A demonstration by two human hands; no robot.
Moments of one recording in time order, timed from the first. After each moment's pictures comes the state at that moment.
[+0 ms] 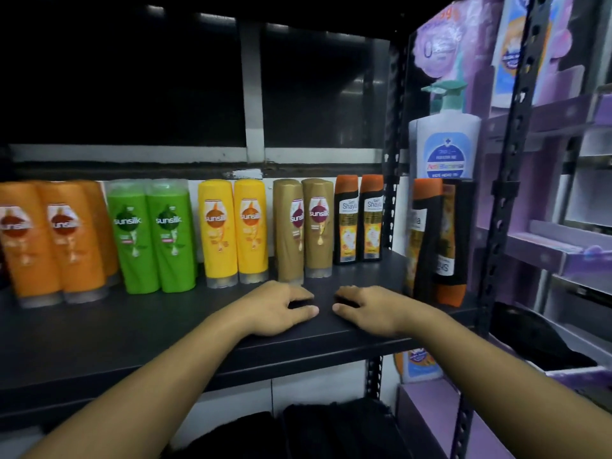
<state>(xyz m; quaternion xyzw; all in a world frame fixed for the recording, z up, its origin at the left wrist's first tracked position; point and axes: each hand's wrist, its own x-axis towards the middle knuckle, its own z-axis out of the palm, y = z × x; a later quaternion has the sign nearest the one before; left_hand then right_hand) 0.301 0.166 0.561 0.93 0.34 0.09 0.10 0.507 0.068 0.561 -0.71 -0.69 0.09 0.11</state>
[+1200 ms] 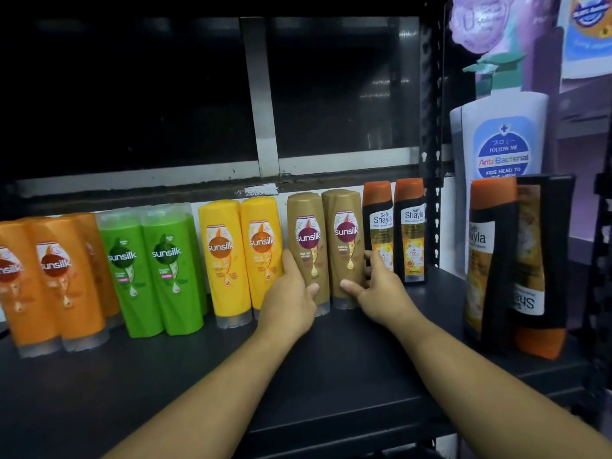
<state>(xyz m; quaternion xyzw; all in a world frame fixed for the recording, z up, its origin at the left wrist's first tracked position) 0.355 0.240 0.560 0.77 0.49 0.41 0.09 0.521 0.201 0.554 -0.61 -0.56 0.13 0.54</state>
